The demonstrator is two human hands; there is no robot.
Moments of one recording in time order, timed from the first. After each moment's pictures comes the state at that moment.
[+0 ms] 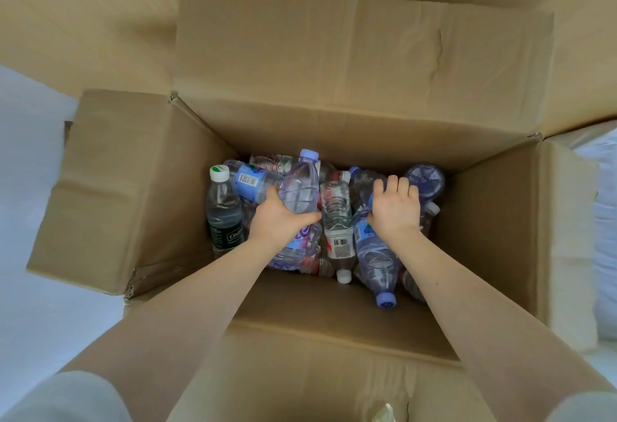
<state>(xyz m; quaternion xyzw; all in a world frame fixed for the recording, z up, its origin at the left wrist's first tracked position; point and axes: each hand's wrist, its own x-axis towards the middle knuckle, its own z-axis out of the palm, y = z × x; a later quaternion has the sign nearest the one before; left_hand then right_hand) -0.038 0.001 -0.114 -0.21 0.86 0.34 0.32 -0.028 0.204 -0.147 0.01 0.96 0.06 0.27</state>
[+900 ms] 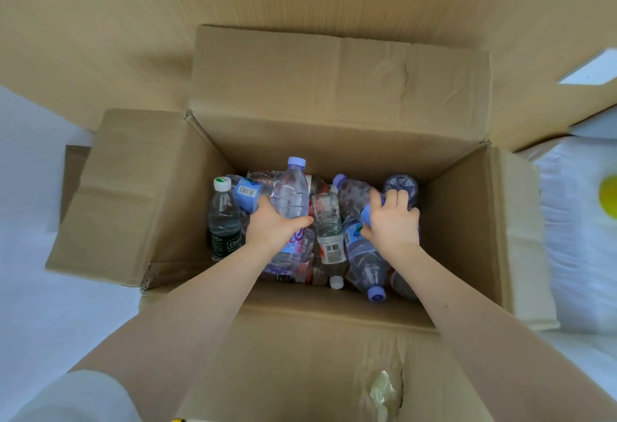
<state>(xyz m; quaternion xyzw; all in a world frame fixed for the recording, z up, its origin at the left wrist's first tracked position) -0.026 -0.003 -0.084 -0.21 0.85 0.40 0.28 0.006 0.202 -0.097 0.04 0.98 0.11 0.19</state>
